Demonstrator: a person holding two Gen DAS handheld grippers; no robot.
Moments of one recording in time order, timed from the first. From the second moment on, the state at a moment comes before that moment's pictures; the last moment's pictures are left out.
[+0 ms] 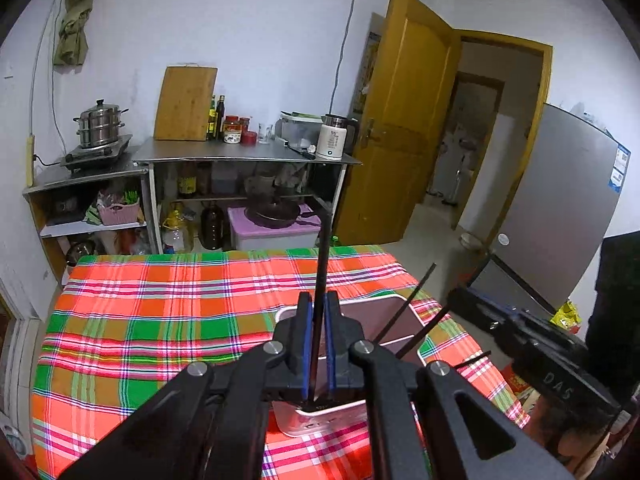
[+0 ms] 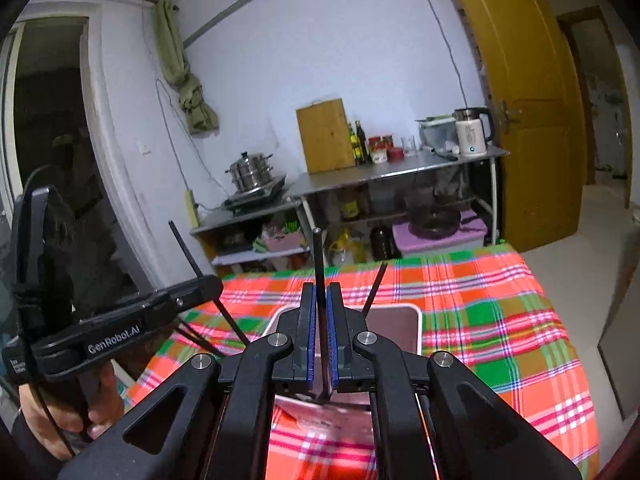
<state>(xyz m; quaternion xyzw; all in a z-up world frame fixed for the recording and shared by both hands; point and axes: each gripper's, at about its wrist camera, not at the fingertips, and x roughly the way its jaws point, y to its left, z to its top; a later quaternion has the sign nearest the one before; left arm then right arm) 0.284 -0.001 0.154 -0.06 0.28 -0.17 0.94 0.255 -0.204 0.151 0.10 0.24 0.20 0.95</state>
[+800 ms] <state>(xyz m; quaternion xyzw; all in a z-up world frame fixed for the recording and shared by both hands) 0.181 0.008 0.134 -0.07 0.27 -0.20 0.94 0.139 -0.256 0.135 0.12 0.24 0.19 0.94</state>
